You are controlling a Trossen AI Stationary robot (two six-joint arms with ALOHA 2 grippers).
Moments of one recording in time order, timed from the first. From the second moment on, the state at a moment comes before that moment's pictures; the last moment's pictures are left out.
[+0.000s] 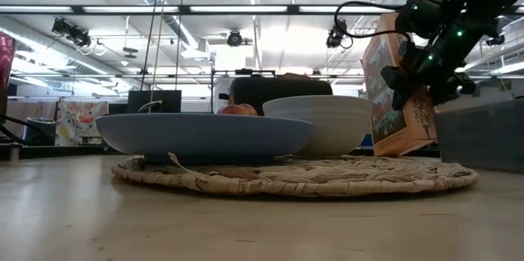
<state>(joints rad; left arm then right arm) -0.11 0.94 1.43 -0.97 -0.28 -0.33 -0.51 0.94 0.44 -0.39 0.64 0.71</state>
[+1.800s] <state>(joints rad) -0.11 1.10 1.43 -0.71 -0.38 -0.28 -0.28 0.78 1.27 -1.31 0.39 0.56</state>
